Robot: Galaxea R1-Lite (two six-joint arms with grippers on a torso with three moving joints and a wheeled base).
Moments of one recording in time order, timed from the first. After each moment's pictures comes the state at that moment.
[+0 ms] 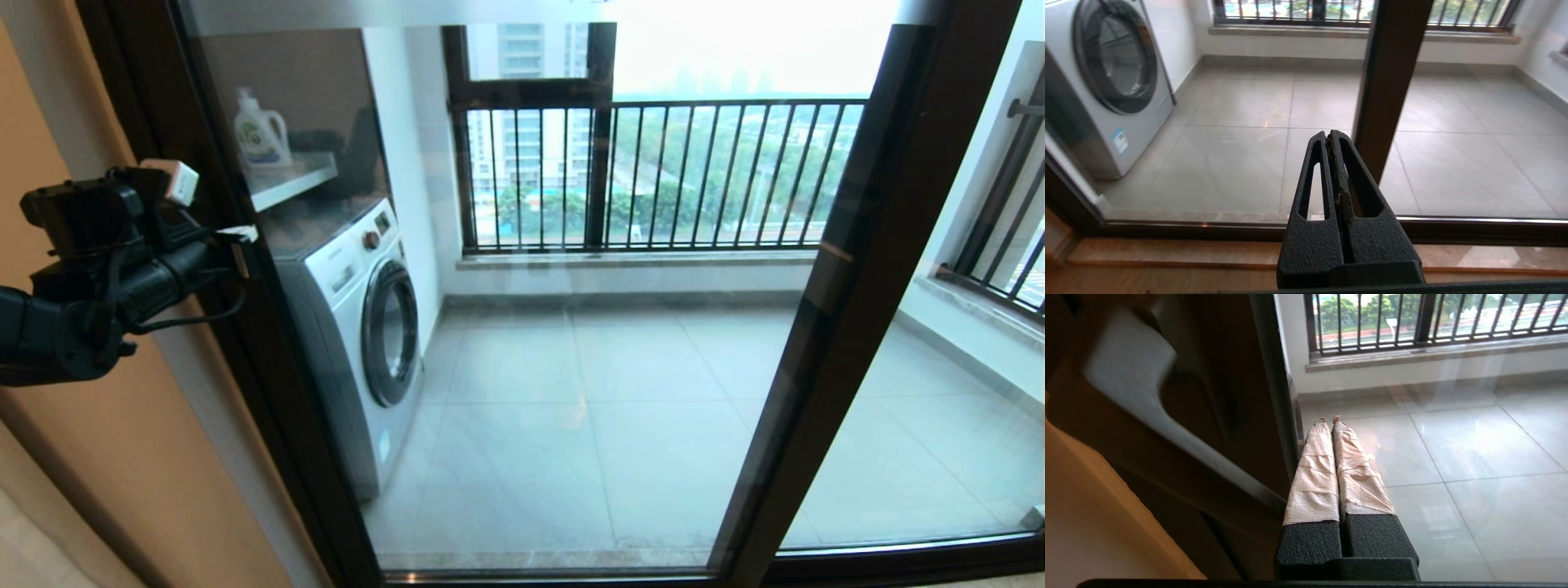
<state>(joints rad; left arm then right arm) 0.16 1.92 -1.13 -0.78 -0.18 0.08 0.00 0.00 -0.02 0.06 0.04 -0.07</state>
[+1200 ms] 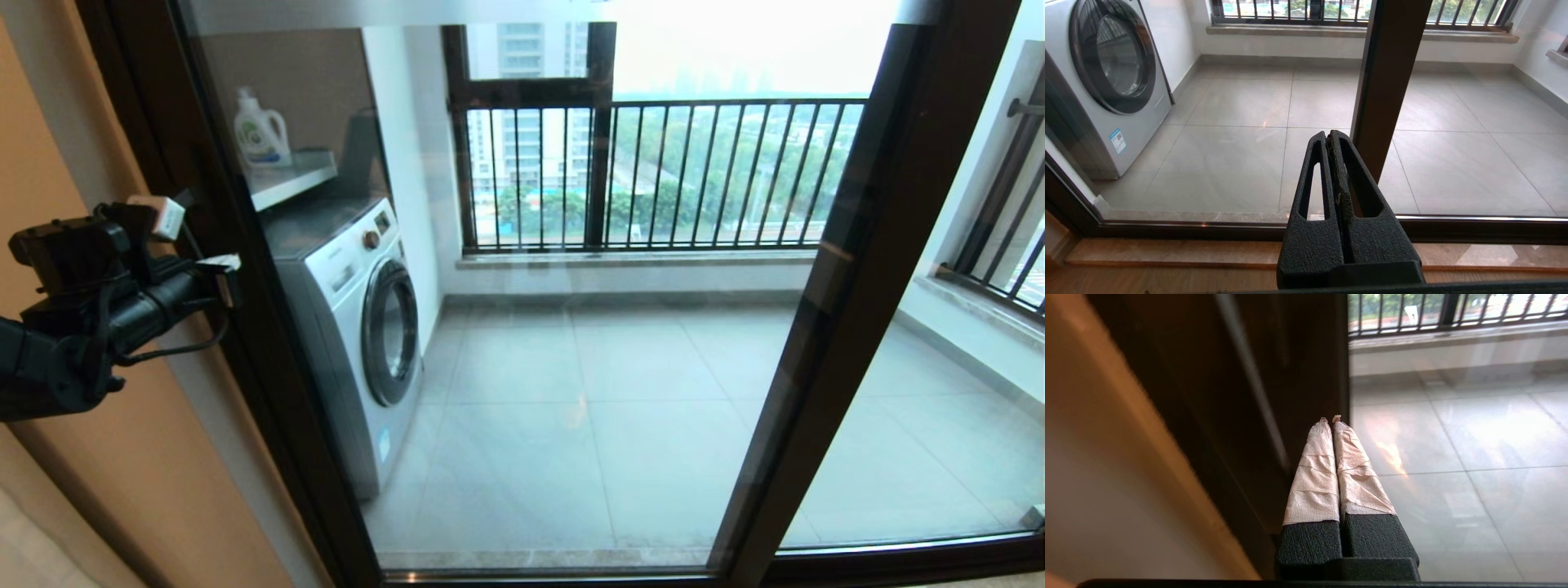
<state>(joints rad) 0.25 1.96 -1.03 -0.88 -0.19 0.11 0.00 0.00 -0.02 0.06 0.04 -0.07</state>
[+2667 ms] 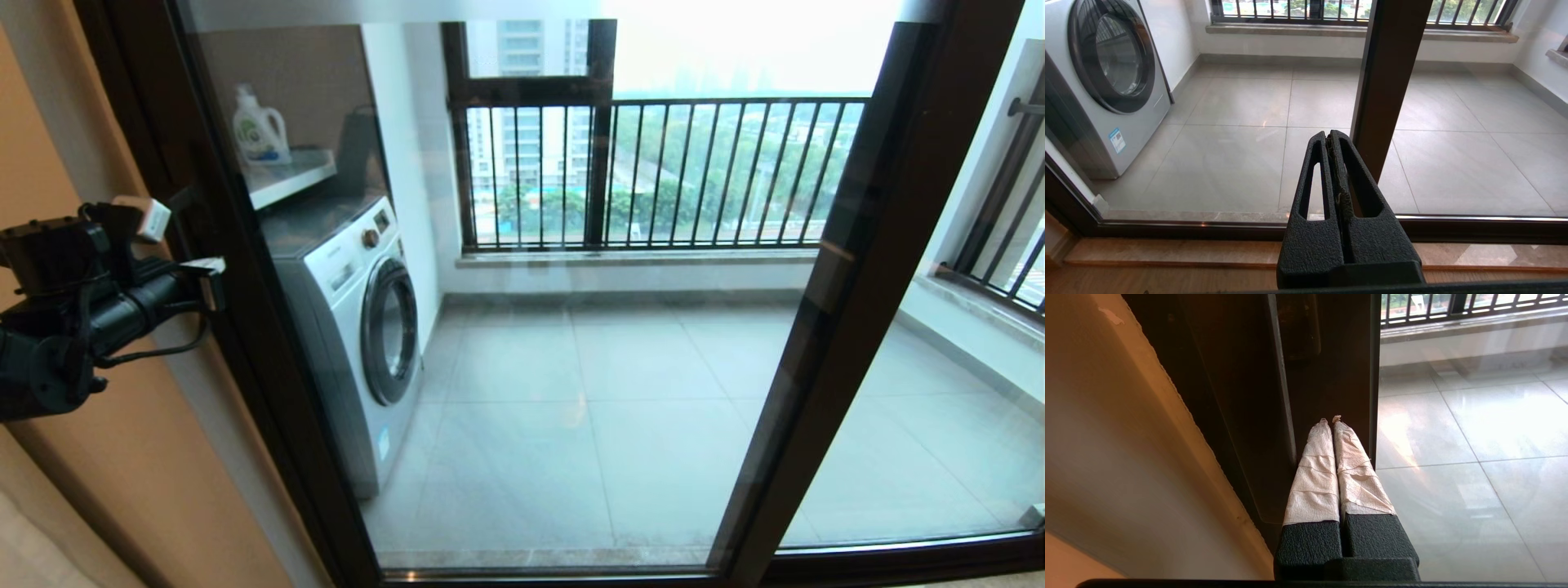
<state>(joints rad) 0.29 1.94 -1.03 -0.88 -0.22 0.15 0.00 0.00 -0.02 0.06 0.04 -0.07</state>
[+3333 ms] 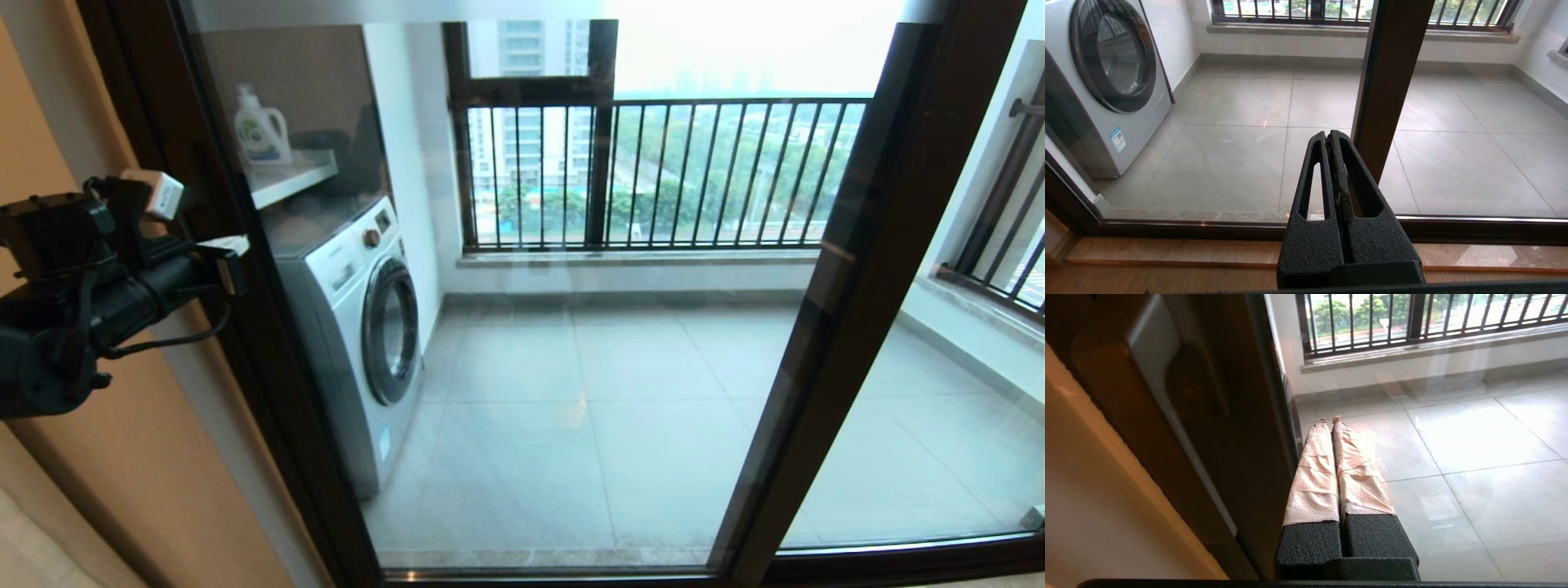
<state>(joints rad) 0.17 1.83 -0.98 -0.88 -0.23 0.11 0.00 0.00 -0.02 0.06 0.04 -0.07</state>
